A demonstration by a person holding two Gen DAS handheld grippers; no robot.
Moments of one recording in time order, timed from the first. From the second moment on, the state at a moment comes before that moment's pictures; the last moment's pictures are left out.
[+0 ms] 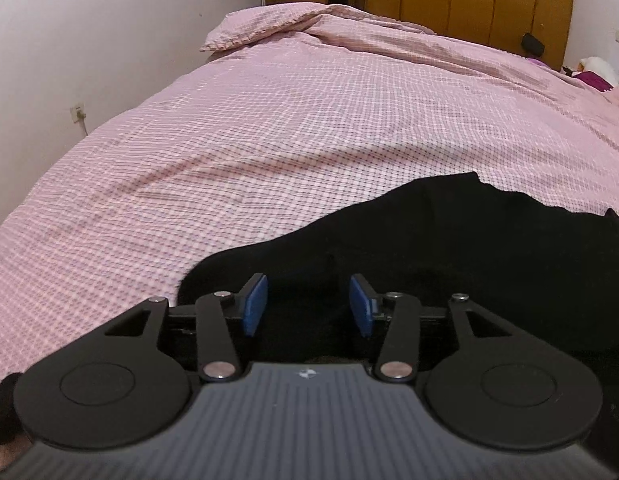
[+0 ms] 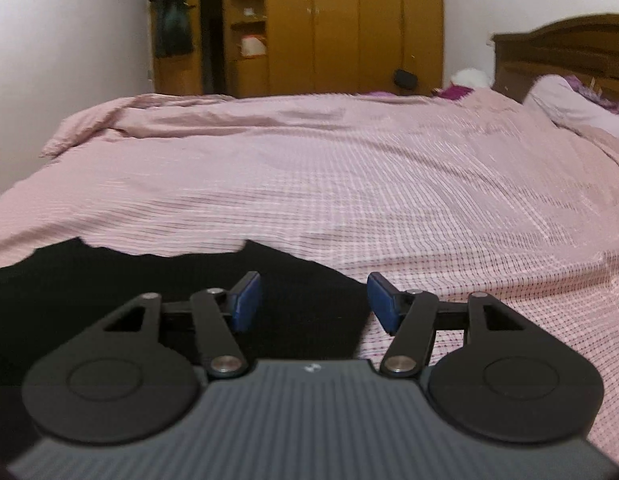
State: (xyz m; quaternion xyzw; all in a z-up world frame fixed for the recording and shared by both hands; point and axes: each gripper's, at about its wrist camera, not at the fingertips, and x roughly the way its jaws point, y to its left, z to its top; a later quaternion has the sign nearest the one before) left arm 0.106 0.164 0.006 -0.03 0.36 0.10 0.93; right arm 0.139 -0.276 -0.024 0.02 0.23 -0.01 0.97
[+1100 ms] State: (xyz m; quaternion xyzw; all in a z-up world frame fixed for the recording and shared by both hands) left arm -0.008 0.267 -0.007 0.03 0.39 0.11 0.91; right arm 0.007 -0.188 -0.045 0.03 0.29 0.06 0.95
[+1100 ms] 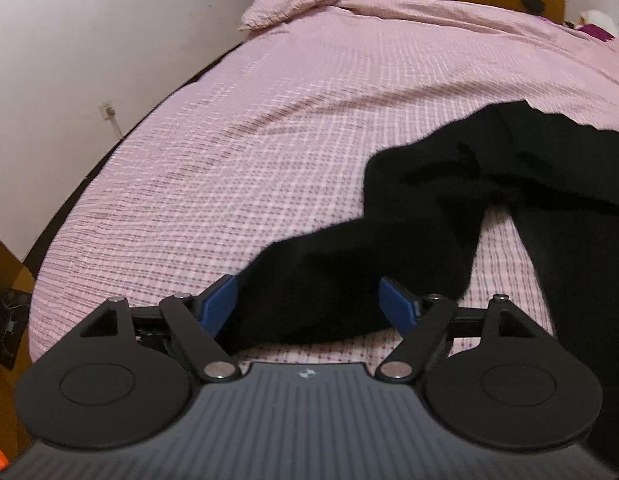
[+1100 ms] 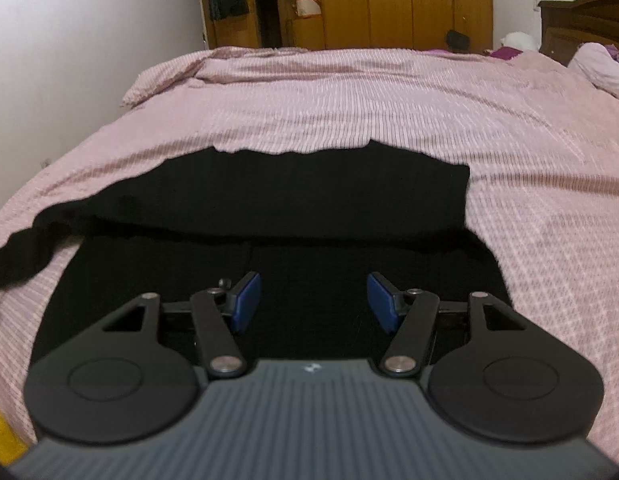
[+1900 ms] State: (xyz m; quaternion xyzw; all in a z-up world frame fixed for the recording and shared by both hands) left arm -0.002 0.273 -0.032 -0.01 0.40 0.11 0.91; right arm 0.009 -0.159 -0.061 0.02 0.34 0.06 0.94
